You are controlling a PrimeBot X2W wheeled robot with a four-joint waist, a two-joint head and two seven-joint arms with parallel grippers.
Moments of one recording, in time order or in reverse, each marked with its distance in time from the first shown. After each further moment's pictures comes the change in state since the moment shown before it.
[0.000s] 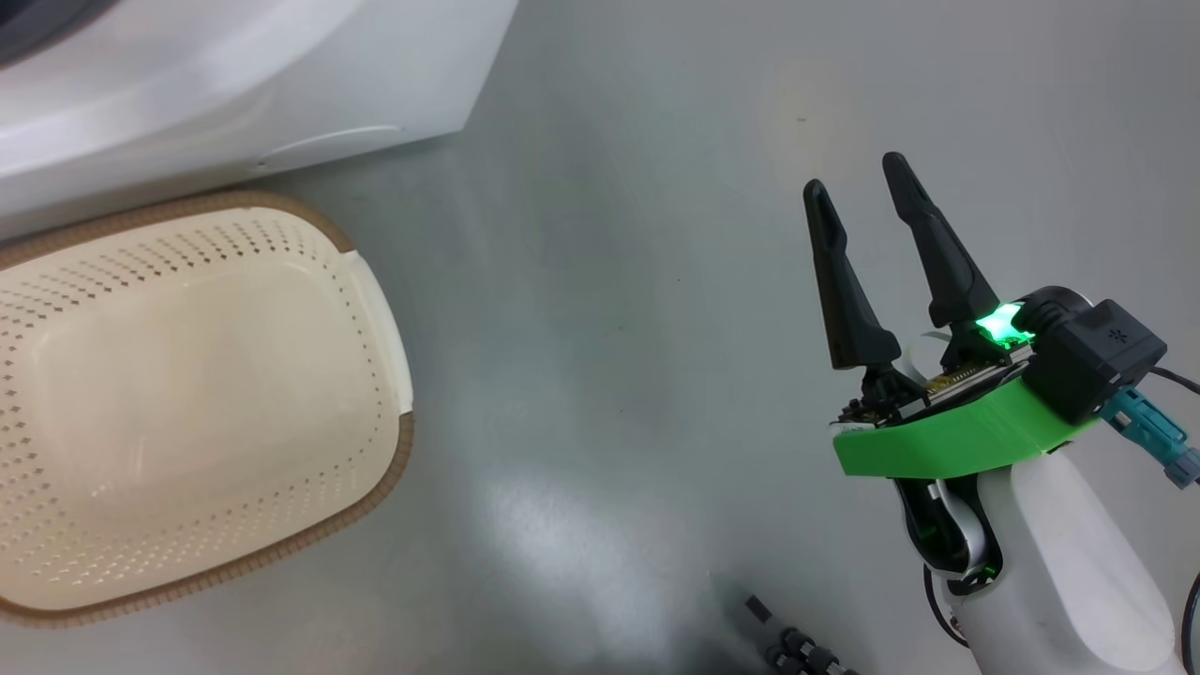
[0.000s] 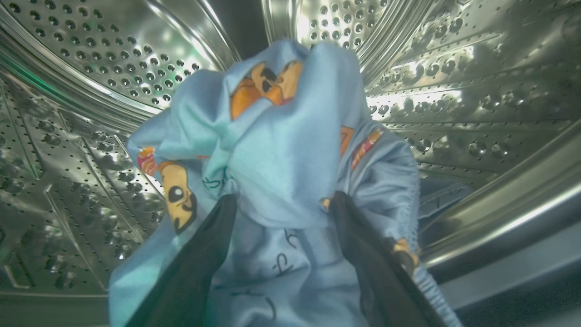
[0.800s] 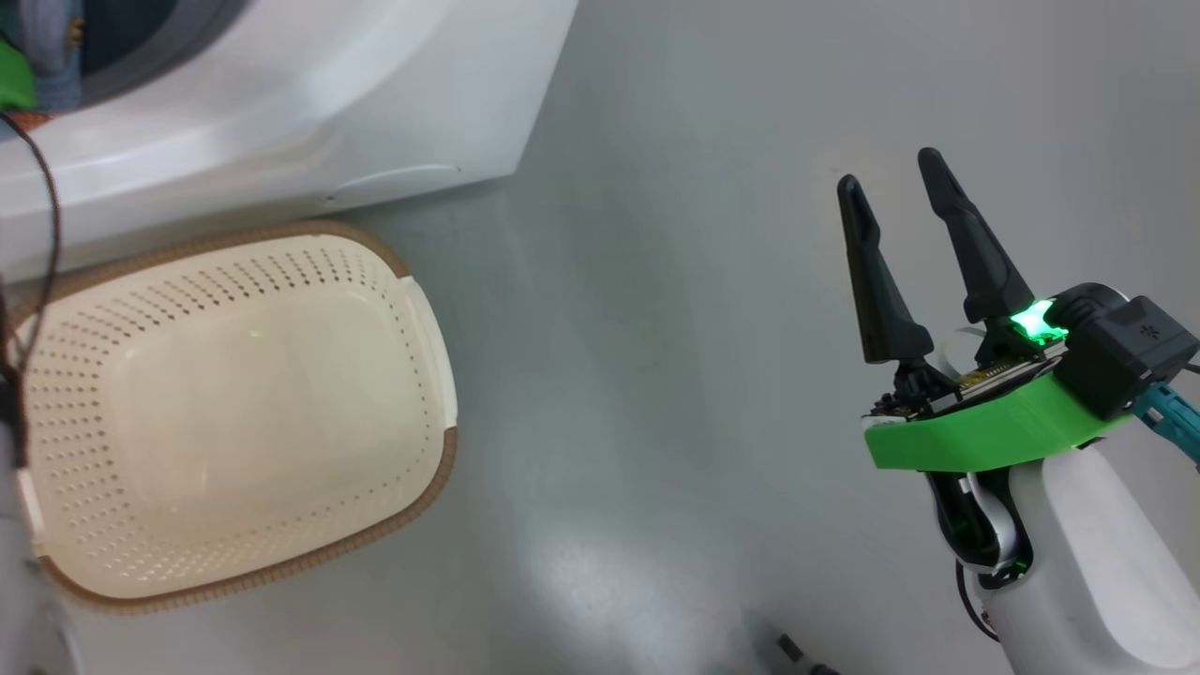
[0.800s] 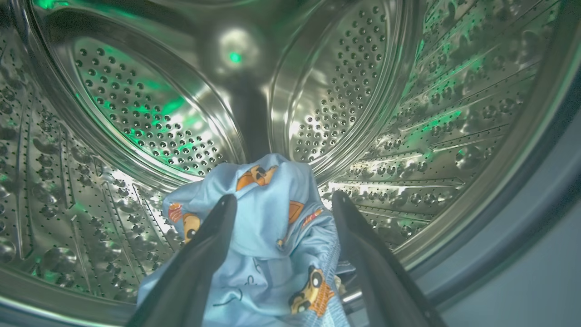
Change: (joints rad) left arm 0.238 -0.098 0.107 -0.300 -0.124 -0.003 -0.109; right arm 0.003 -0.038 -0.020 0.000 -0.001 0.000 0.000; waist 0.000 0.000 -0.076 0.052
